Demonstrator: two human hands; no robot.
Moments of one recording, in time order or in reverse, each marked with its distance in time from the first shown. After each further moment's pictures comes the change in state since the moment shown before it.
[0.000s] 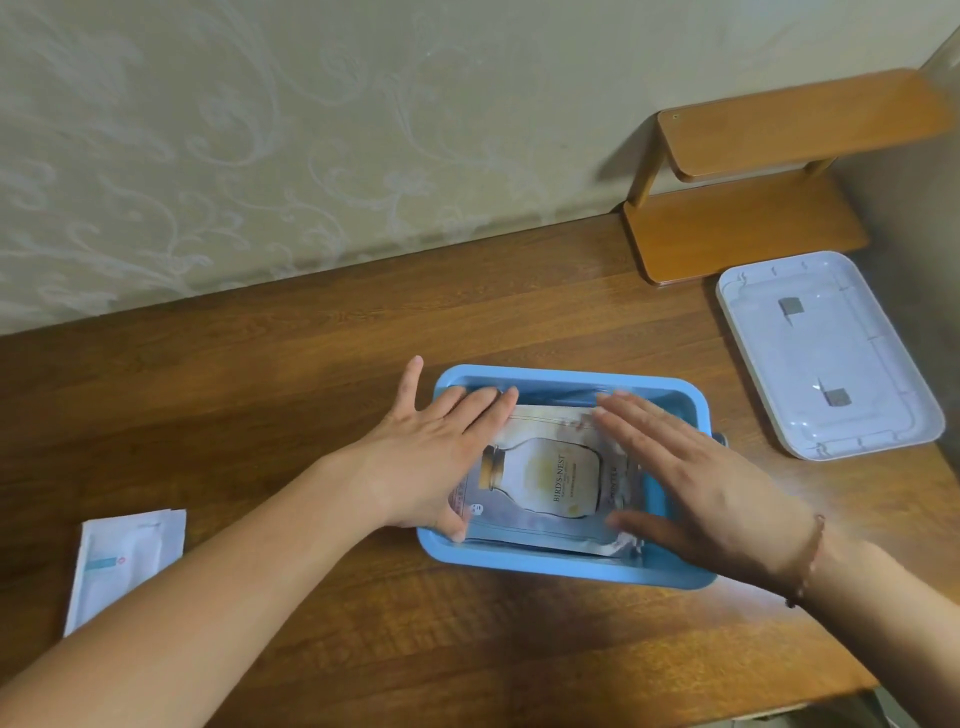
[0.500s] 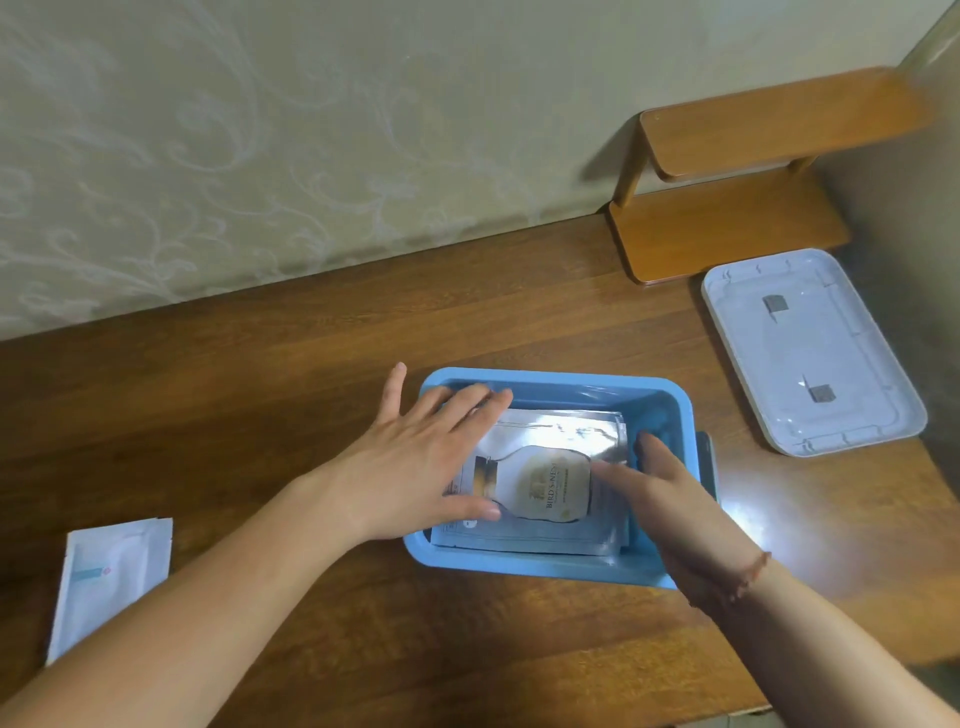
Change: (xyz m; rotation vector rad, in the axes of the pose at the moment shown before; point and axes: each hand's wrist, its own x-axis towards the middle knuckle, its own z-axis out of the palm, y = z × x) left_hand -0.005 0.005 0.001 -0.139 0.119 0.012; right_hand 0.012 -0.042 0.013 1.233 0.113 0.998
